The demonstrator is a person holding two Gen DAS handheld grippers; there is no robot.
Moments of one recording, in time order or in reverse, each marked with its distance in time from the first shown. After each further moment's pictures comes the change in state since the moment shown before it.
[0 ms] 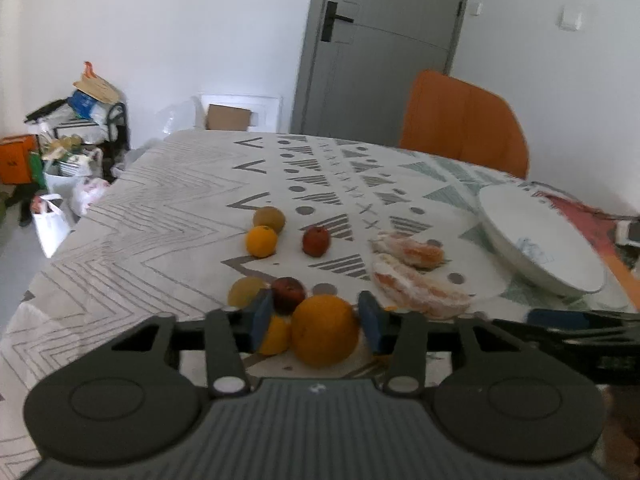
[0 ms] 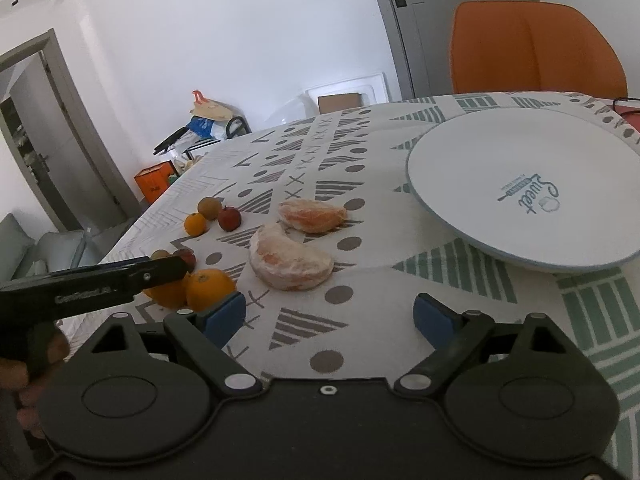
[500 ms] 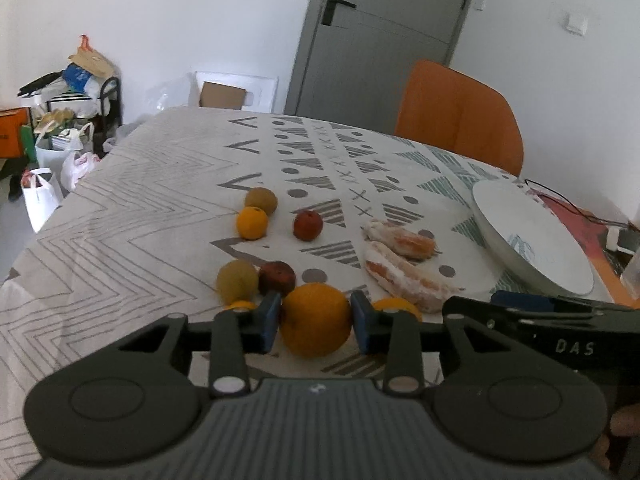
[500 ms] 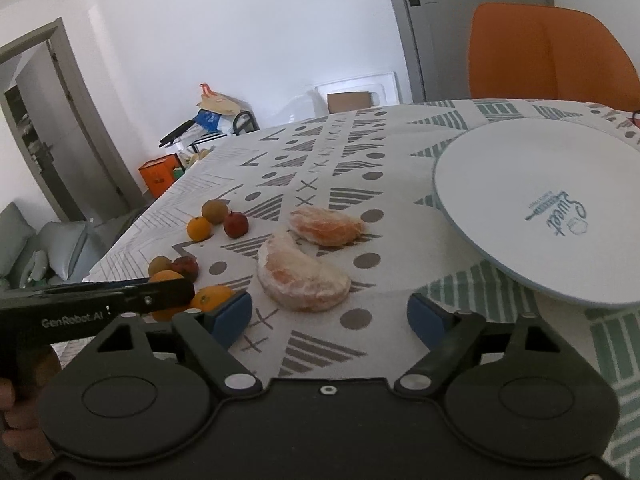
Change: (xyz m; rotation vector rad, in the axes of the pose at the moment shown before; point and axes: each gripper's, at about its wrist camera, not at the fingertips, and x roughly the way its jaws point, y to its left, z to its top) left arm 0.006 0.008 0.001 -0.049 0.050 -0.014; right arm 0.018 0.009 0.011 -0.038 0.013 0.021
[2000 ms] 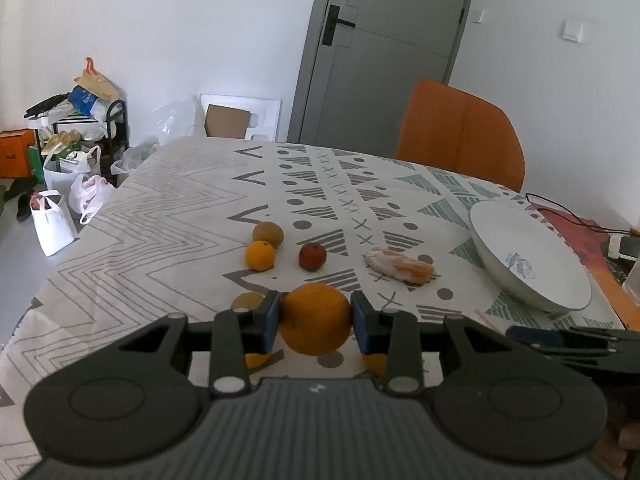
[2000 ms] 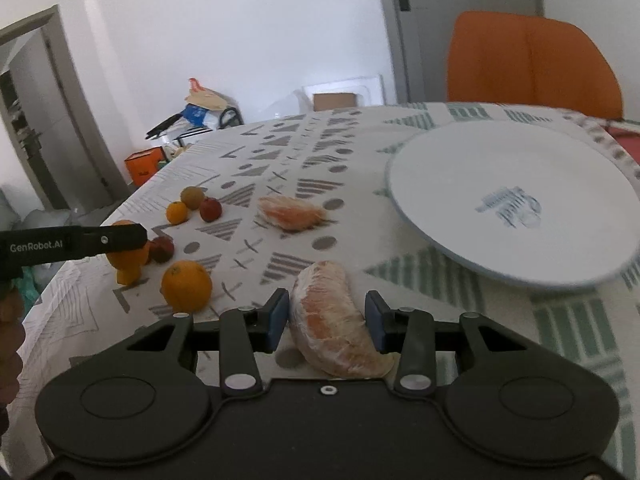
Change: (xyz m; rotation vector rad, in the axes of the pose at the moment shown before) left arm -0.018 -0.004 0.009 0.027 -0.054 0.018; right arm -0.031 -0.021 -0.015 -0.013 -0.003 -0.058
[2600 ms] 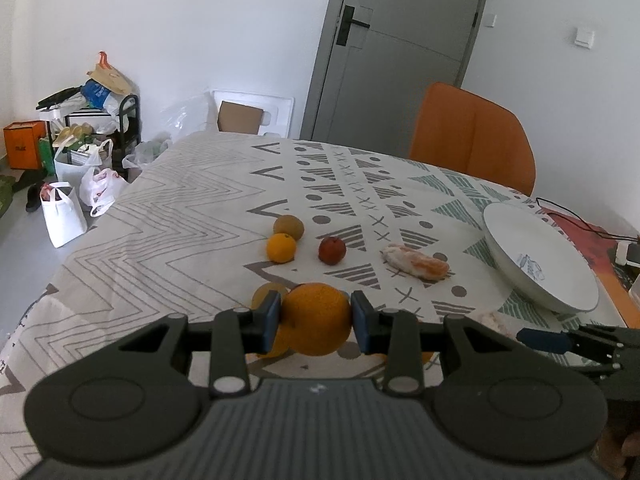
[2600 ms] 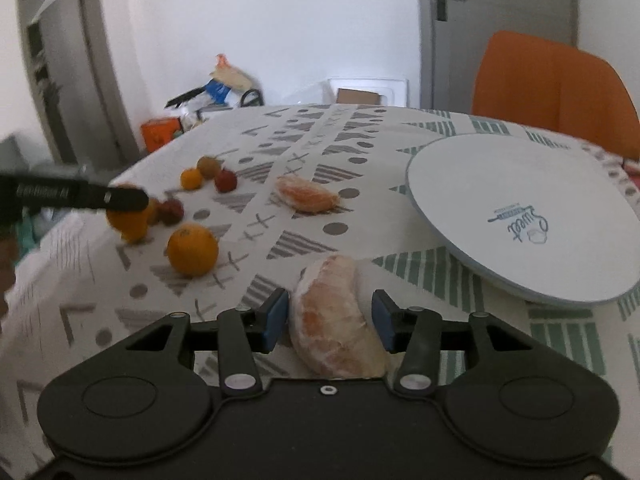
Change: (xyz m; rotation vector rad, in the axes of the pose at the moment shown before) left arm -0.003 0.009 -0.004 -0.029 0.001 0.027; right arm 0.003 0.014 -0.010 -0.214 0.010 0.008
